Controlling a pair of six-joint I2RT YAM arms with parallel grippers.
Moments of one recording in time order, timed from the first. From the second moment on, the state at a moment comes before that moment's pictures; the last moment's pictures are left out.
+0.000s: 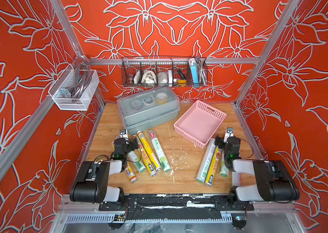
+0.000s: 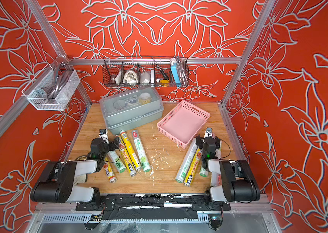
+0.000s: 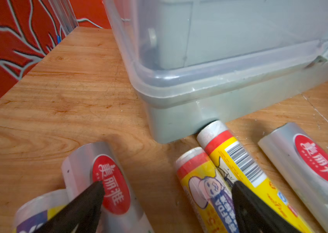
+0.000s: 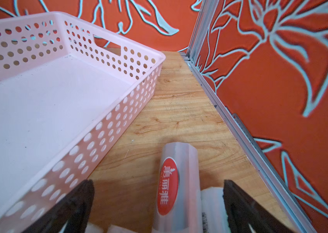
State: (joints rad) left arm 0.01 1.40 0.30 0.68 -0.07 -0.09; right arm 0.07 1.41 0.29 0.75 0.33 -0.05
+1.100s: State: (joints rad) left arm -0.15 0.82 0.36 0.27 -0.32 -0.20; right arm 0.07 1.05 0.58 0.12 0.40 0.10
